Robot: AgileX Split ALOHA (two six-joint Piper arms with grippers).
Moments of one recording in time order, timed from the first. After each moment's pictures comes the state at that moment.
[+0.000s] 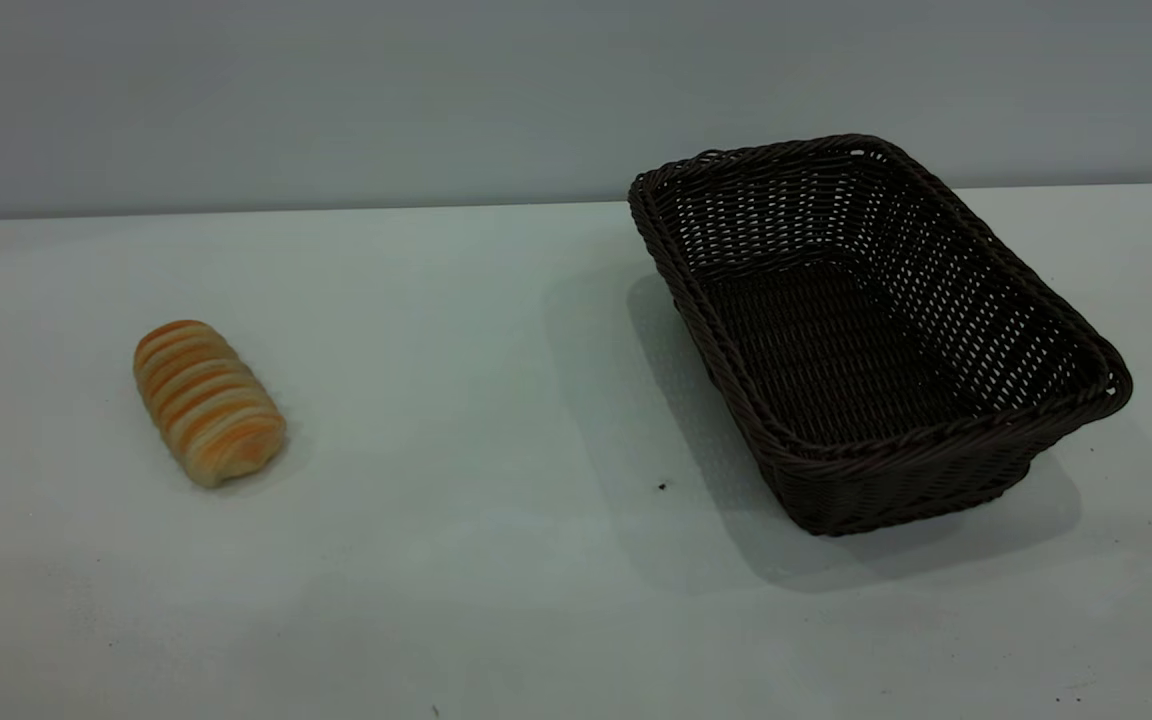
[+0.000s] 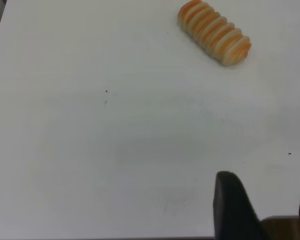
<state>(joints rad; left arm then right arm) -0.03 -0.02 -0.49 0.06 1.13 -0.04 0.05 -0.02 -0.47 0.03 1.14 -0.08</state>
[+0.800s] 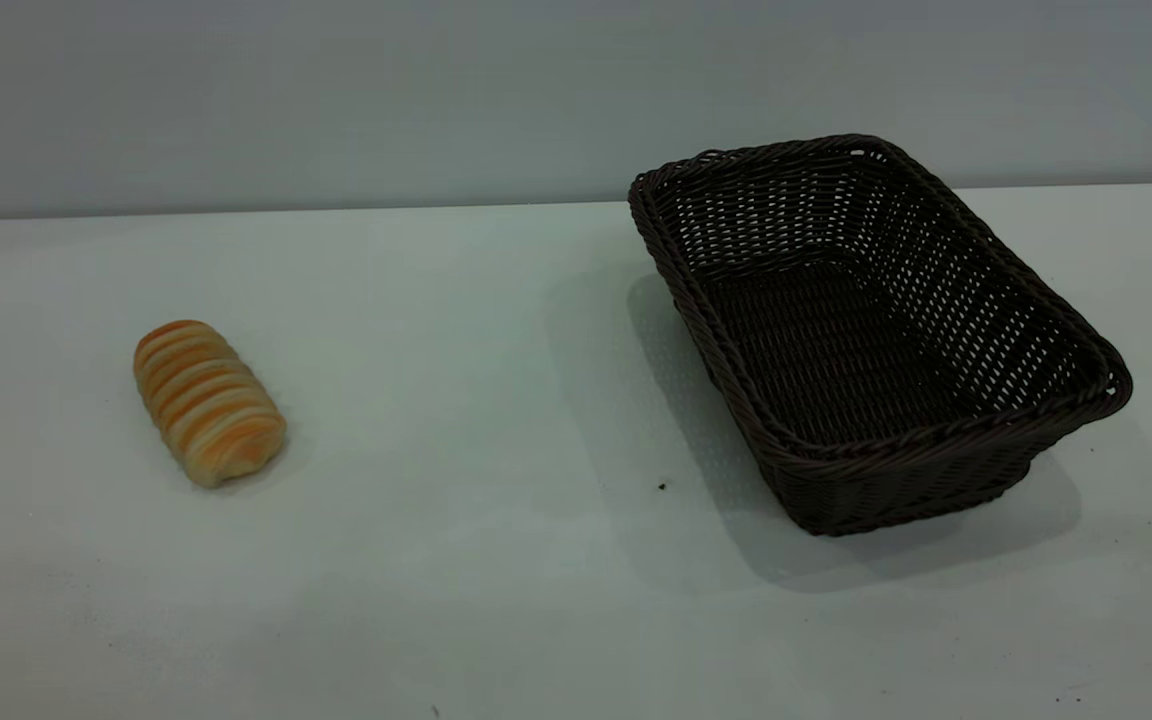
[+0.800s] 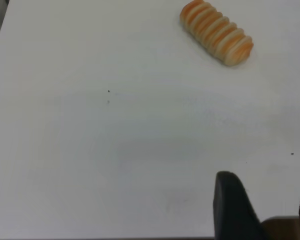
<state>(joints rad) -0.03 -0.02 -0.49 0.06 1.13 -0.04 0.05 -0.02 -0.47 0.03 1.14 -0.08</state>
